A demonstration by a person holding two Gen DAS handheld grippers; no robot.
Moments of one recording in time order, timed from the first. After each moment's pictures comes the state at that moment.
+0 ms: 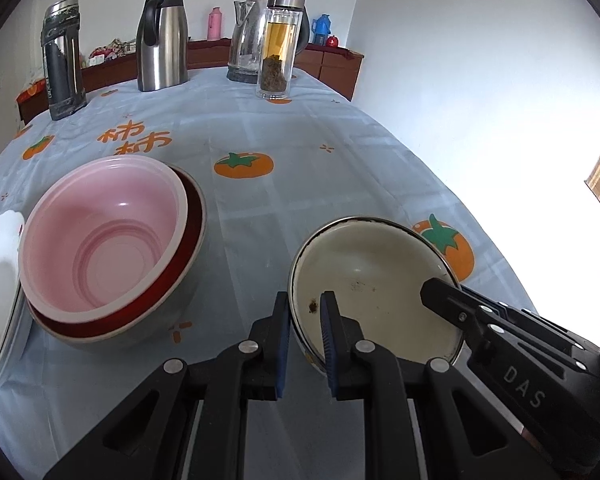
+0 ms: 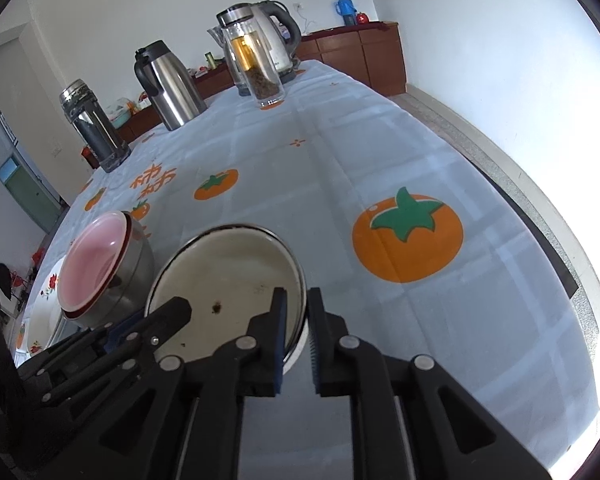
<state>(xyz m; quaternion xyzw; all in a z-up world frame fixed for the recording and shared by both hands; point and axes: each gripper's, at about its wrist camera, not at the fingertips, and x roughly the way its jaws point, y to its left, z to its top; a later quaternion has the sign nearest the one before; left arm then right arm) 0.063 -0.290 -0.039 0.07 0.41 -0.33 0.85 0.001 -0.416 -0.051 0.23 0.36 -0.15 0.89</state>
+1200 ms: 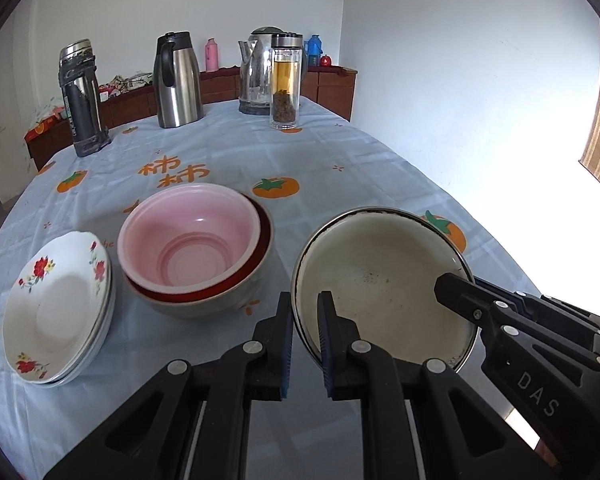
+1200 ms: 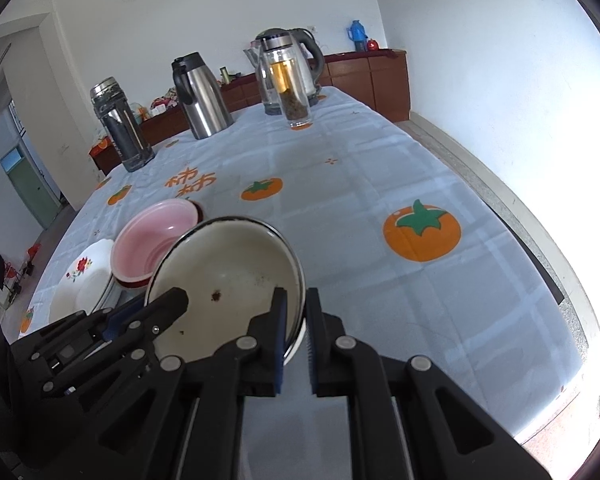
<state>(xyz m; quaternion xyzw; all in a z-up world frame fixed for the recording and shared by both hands) 0.032 -0.232 -0.004 0.10 0.36 -0.33 0.87 -0.031 -0.345 -0.012 0.19 0.34 -0.16 0.91</state>
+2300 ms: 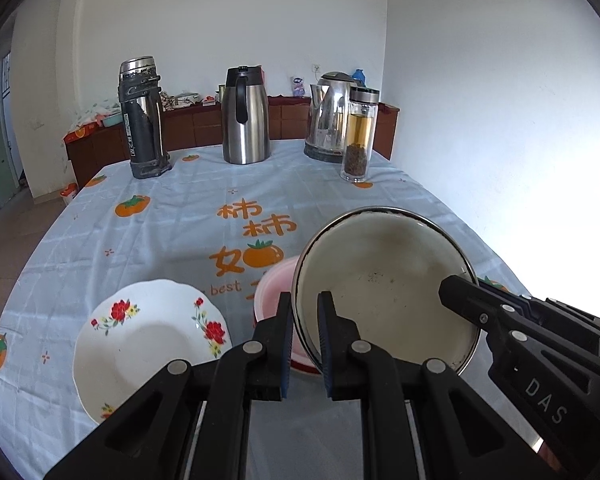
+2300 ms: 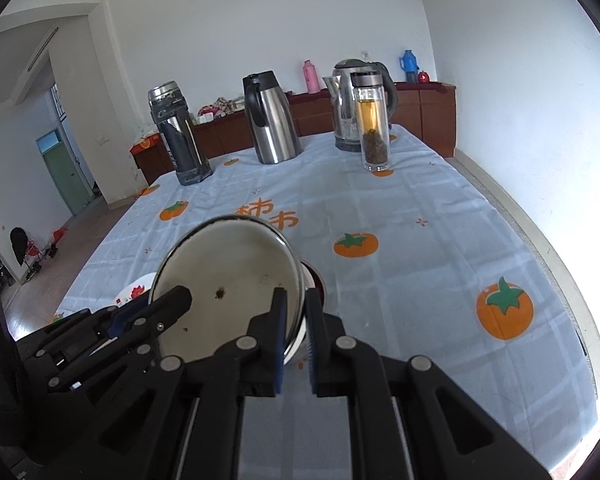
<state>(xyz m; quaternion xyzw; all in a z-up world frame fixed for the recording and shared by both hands) 0.095 -0.168 0.042 0.07 0.31 -0.27 0.91 0.045 -0.289 0.037 0.15 0.30 -0.10 0.94</state>
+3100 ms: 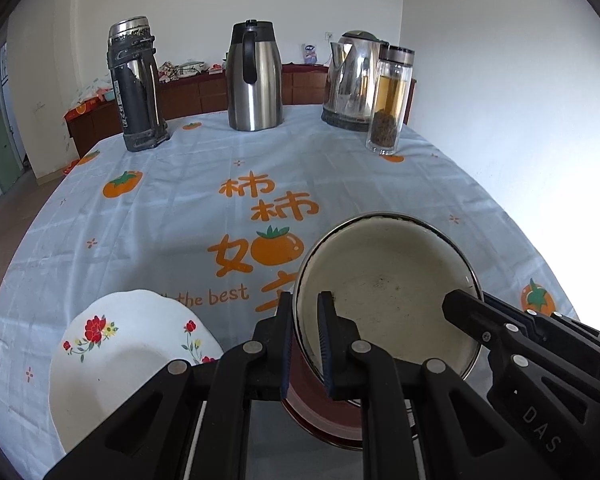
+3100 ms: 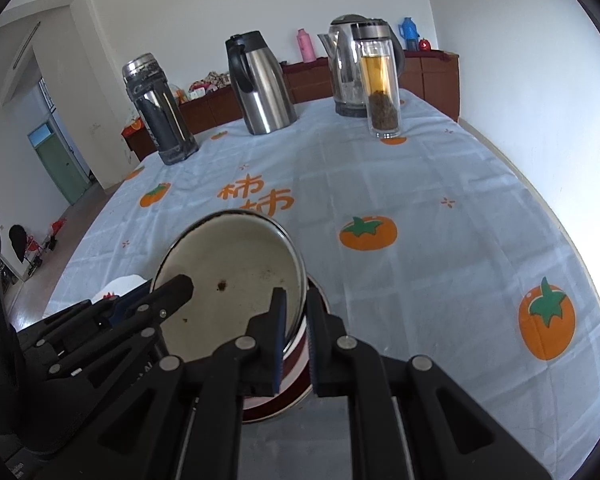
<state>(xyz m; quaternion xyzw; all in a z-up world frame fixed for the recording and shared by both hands) 0.160 -0.196 0.003 0.09 0.37 -0.25 0.89 0.112 -0.312 -0.002 0.17 0.35 -0.09 0.92</state>
